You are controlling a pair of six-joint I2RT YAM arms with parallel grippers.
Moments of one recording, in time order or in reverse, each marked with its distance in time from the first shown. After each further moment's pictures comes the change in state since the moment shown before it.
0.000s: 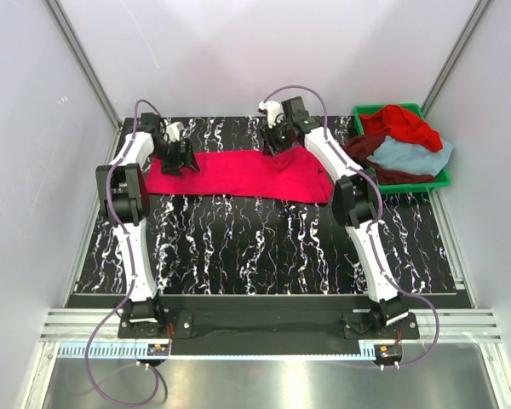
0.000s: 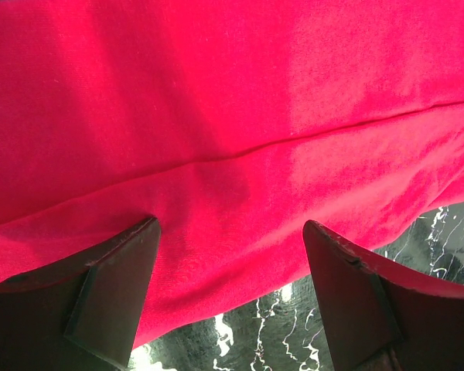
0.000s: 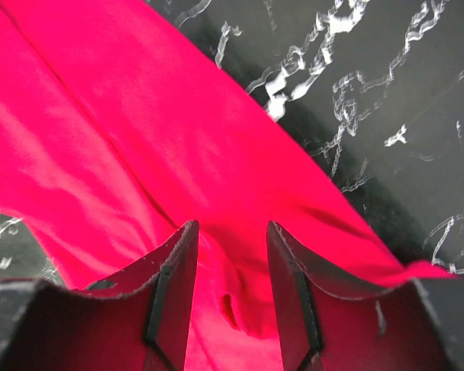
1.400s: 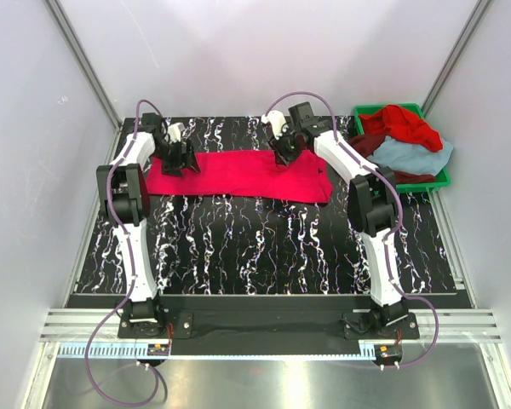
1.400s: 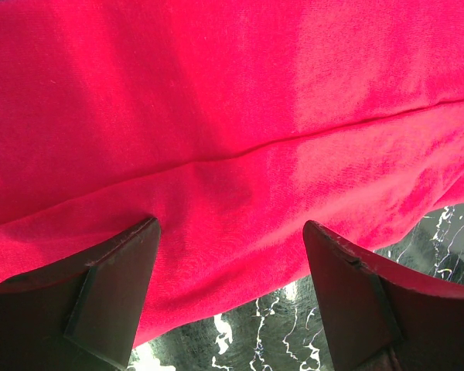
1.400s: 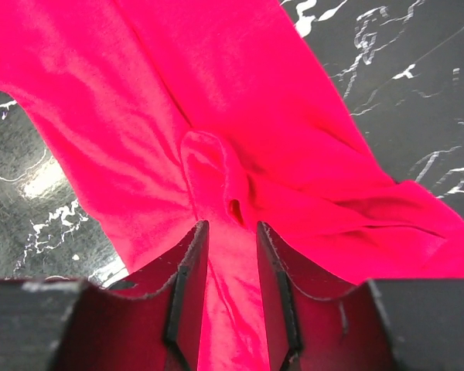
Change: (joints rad) left arm -0.009 -0.013 -0.016 0.000 -0.024 0.000; right arm 0.000 -0.298 -0.431 0.056 0.045 -0.231
